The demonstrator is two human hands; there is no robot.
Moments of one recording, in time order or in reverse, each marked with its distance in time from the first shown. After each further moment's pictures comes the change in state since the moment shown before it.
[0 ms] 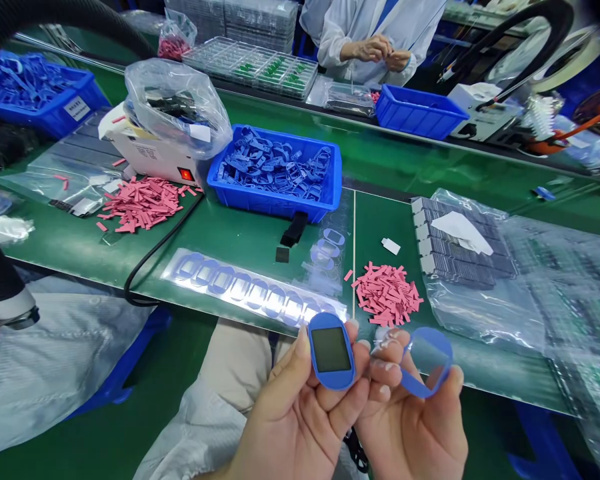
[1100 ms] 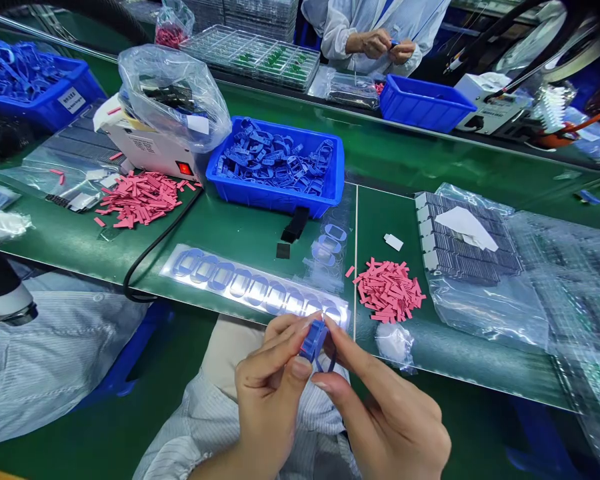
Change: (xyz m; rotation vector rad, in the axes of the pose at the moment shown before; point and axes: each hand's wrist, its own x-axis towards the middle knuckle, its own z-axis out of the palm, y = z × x) left_hand 0.010 0.001 -0.026 1.046 0.276 0.836; right_hand -0.010 0.010 0.012 -1.362 -0.013 -0.451
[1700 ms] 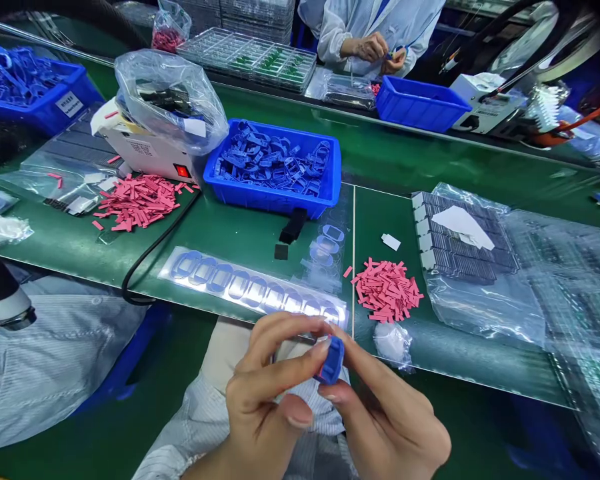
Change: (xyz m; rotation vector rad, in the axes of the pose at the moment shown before) left_hand 0.006 0.009 -0.014 0.260 -0.211 0.389; right_hand -0.001 0.006 0.003 0.127 0.076 -0.030
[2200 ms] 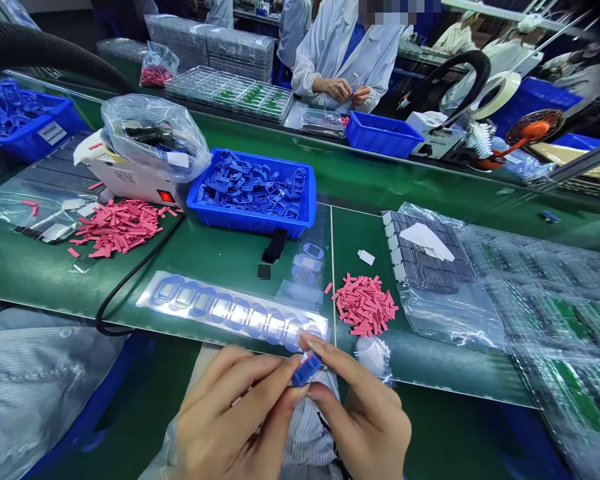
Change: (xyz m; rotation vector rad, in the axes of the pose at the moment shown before) left_hand 0.024 0.016 -0.013 0.473 -0.110 0.390; right_hand 0.011 0.016 -0.013 0.011 -0.096 -0.041
